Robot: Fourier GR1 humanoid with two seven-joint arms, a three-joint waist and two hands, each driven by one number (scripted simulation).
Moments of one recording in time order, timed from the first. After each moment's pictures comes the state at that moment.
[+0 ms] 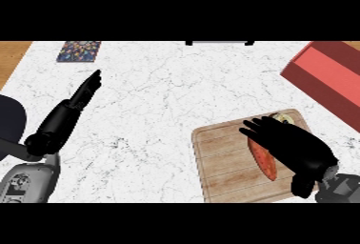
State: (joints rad) left arm -0.22 0.28 -0.02 -1.54 -0.10 -0.18 -0.06; right arm -0.20 -0.53 0.36 -1.80 0.96 0.67 -0.03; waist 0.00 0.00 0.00
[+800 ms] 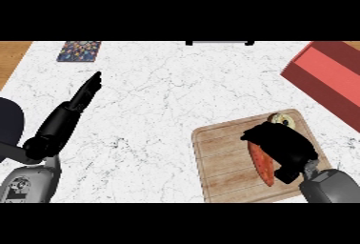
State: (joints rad) left arm -0.20 0.24 0.01 -1.57 -0.13 -0.23 -0.05; right arm -0.21 -0.44 0.35 -1.60 1.14 0.55 -0.15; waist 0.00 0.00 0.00
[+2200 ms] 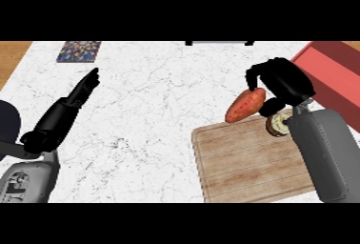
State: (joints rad) left arm -0.23 0.24 0.05 -1.54 -0.15 -0.25 -0.07; right arm -0.60 -0.28 0.04 -1.23 1.09 0.17 -0.27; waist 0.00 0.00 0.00
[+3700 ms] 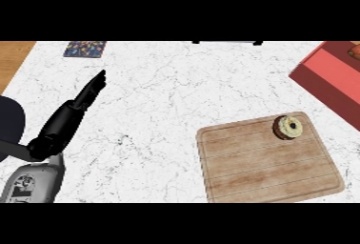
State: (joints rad) left arm -0.22 0.21 0.03 -1.58 -0.17 -0.26 -0.07; right arm -0.90 -0.74 -0.42 -0.64 1.01 0.20 -0.13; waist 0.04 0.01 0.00
